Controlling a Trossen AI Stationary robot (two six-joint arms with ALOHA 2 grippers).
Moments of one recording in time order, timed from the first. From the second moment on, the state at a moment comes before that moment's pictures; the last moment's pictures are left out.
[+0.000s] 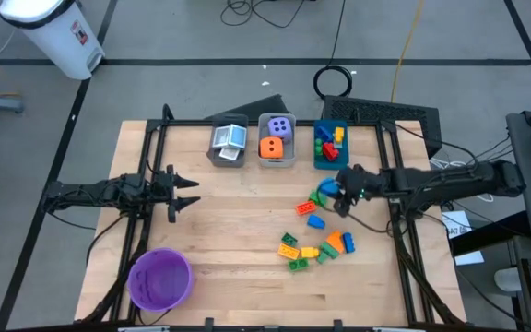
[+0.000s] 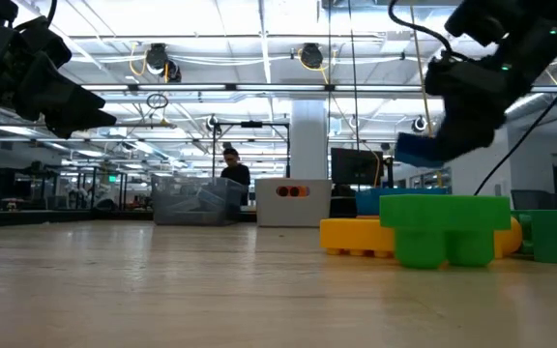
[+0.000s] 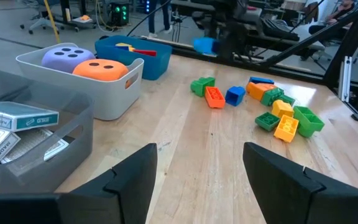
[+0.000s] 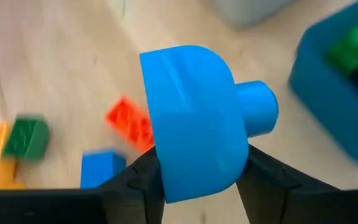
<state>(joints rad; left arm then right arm) -0.04 0.02 0.11 -0.28 -0.18 -0.19 -0.06 0.91 0.51 -0.40 0.19 0.48</state>
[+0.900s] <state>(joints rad) -0.04 0.02 0.11 -0.28 -0.18 -0.19 -0.73 1.18 0.65 -0.25 0.18 0.21</state>
